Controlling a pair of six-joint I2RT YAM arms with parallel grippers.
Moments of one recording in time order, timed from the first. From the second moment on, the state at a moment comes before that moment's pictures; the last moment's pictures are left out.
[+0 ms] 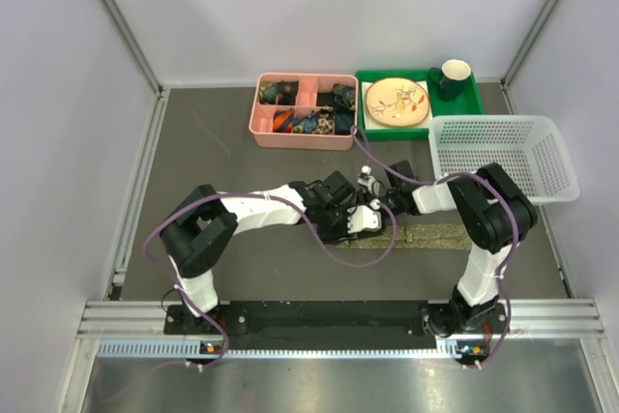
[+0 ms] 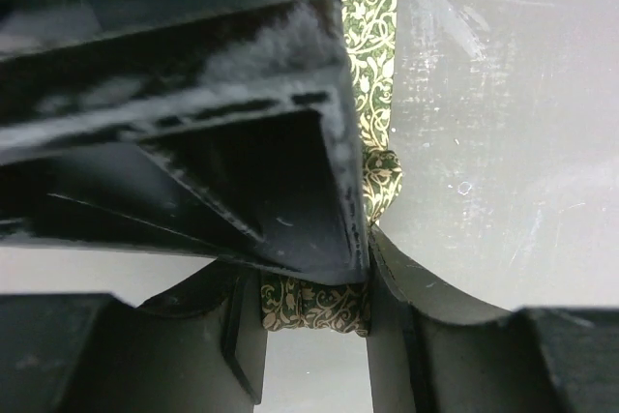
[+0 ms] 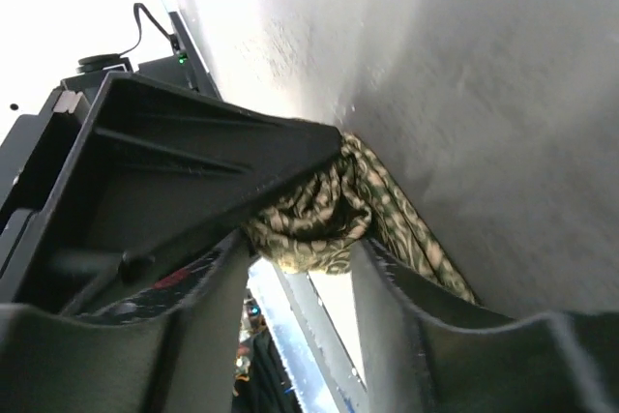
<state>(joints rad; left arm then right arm) -0.93 1.79 1.11 -0.42 0.29 0.60 0.43 1.82 0.73 0.06 -1.04 0.57</state>
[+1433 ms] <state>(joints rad) -0.76 1.87 0.59 0.86 0.79 0.30 0.32 1.95 0.80 -0.13 -1.14 0.33</state>
